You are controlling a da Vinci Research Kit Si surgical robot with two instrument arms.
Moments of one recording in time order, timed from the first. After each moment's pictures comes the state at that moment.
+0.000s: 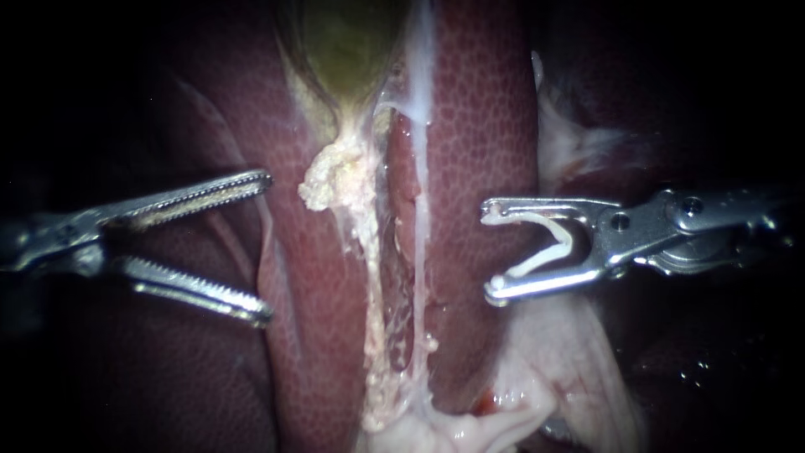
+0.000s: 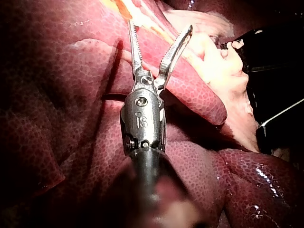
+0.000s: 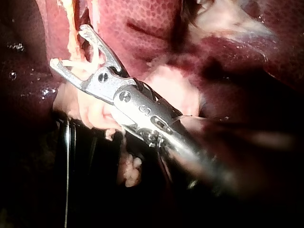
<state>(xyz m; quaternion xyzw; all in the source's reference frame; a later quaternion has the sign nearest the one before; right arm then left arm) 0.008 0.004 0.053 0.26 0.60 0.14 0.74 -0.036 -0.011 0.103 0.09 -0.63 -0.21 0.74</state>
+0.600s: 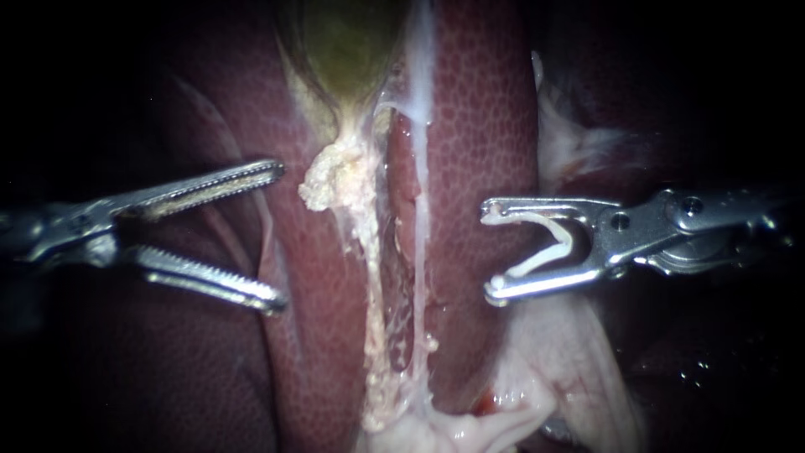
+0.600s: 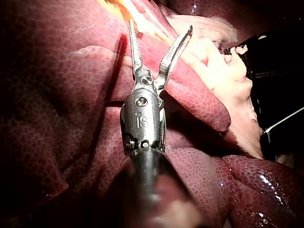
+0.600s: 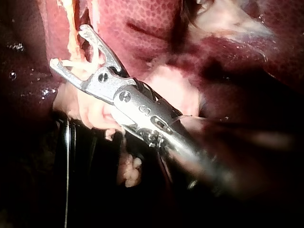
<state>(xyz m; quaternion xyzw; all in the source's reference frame) 0.008 0.004 0.053 0.26 0.60 0.14 0.74 -0.038 -0.009 0.105 0.08 -0.62 -0.22 0.75</state>
